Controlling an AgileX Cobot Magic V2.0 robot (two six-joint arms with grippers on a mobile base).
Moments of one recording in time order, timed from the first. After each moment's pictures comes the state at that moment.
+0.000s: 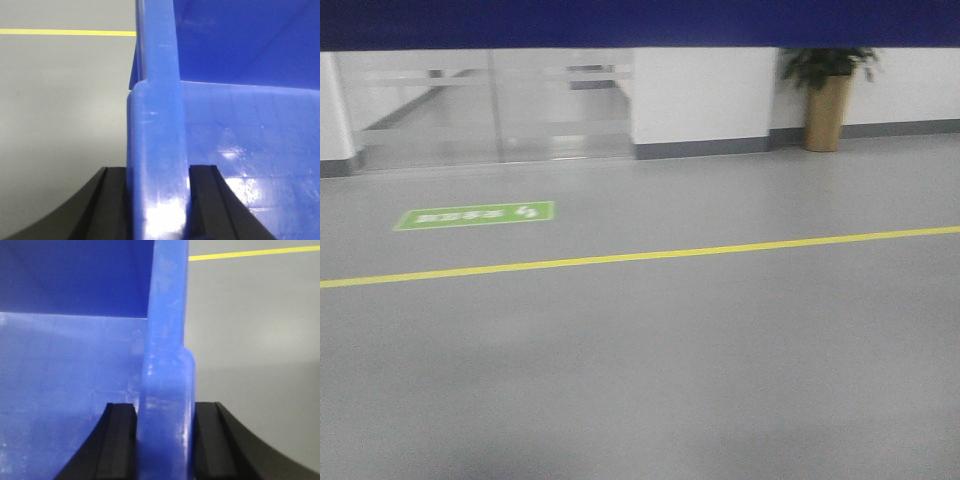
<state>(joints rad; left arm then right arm) 0.02 1.05 -1.57 -0.09 1.16 -0.12 0.44 1.16 -1.69 -0.19 1.25 0.27</state>
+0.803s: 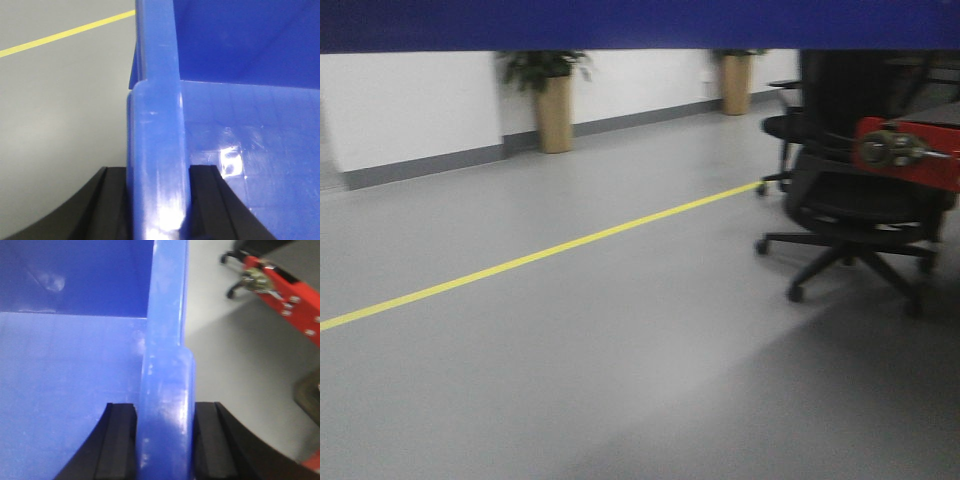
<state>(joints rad) 0.02 1.05 -1.57 -0.09 1.16 -0.12 0.44 1.16 -1.69 -0.19 1.25 0.27</state>
